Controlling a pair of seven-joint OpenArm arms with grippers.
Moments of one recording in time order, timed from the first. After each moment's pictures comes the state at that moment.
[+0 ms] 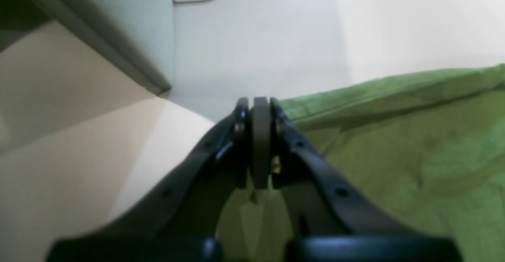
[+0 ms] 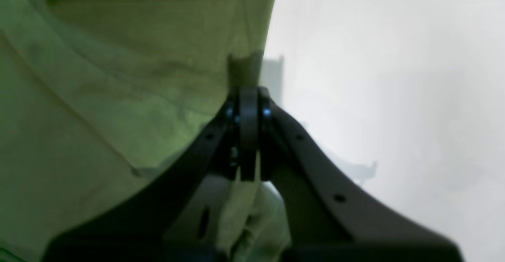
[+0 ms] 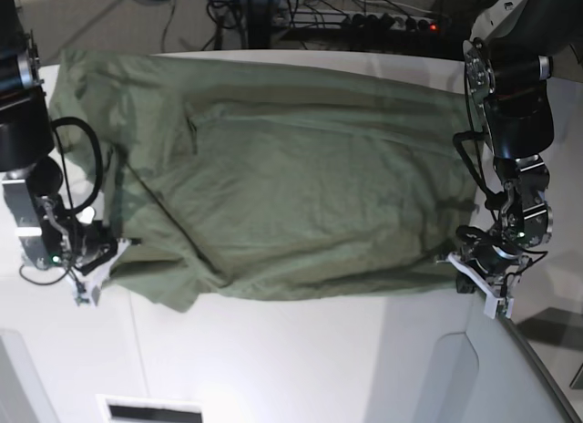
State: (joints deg) left arm -22.4 -17.9 -16.4 47.5 0.3 -26.2 16.5; right arm 24.9 20.8 -17.8 51.0 26.3 1.5 -46.5
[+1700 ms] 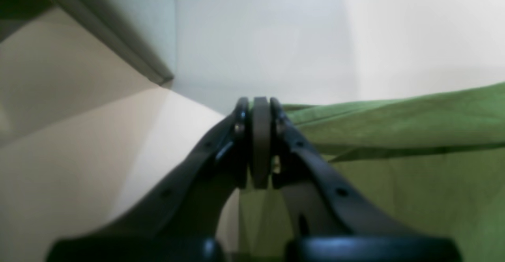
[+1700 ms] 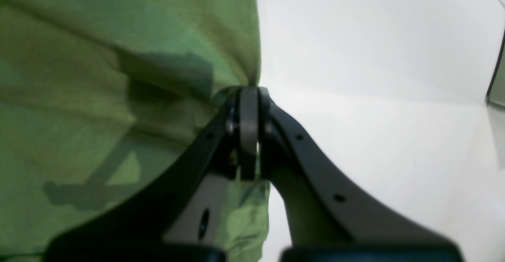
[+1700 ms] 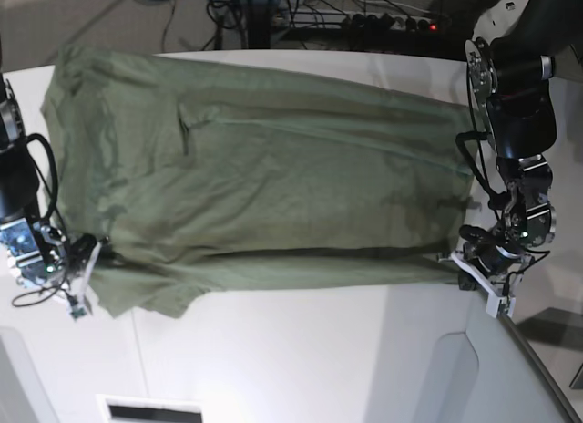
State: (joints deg) left arm -22.6 -18.5 -16.5 47.8 0.1 -26.4 18.3; right arm 37.0 22.5 -32.2 25.8 12.4 11.9 -24.5
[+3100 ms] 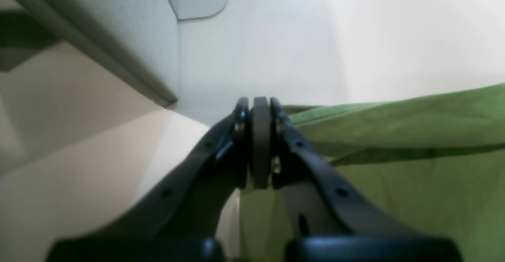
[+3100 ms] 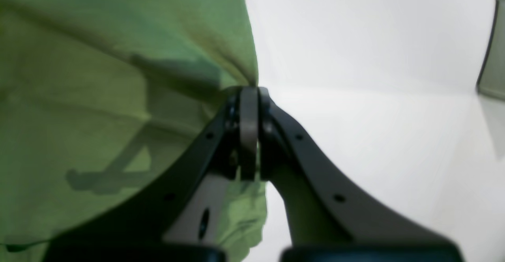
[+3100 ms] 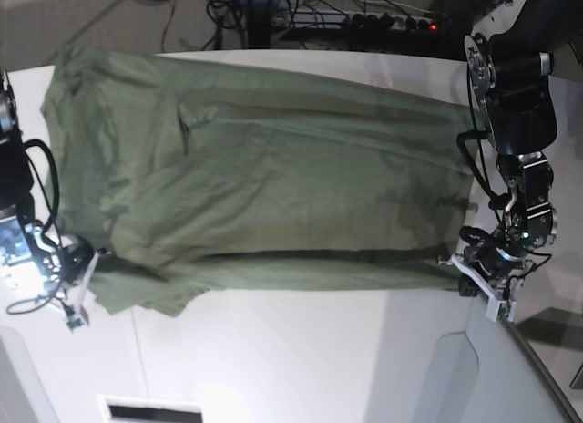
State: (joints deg) left arm -20.5 -18.3 -16.0 52.7 0.2 -26.6 18.6; right arm 34.2 24.1 -27.5 37.2 11.9 12.1 -33.4
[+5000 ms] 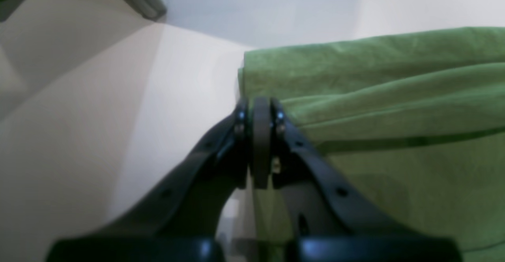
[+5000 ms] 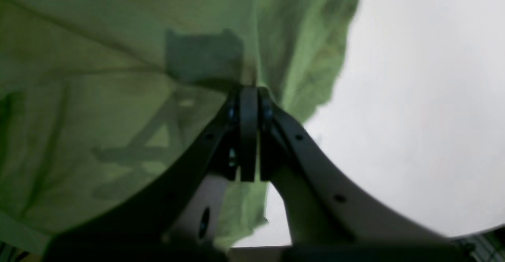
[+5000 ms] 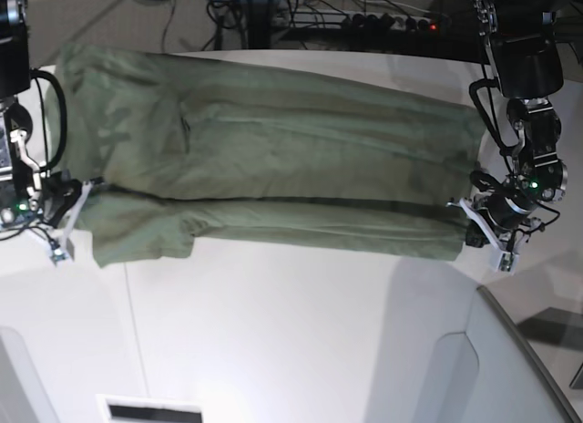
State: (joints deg) left arm -8.2 -20.9 -16.4 63.2 0.0 -30.6 21.9; right arm 7.7 25.6 -6.3 75.3 12.1 11.6 -61.9
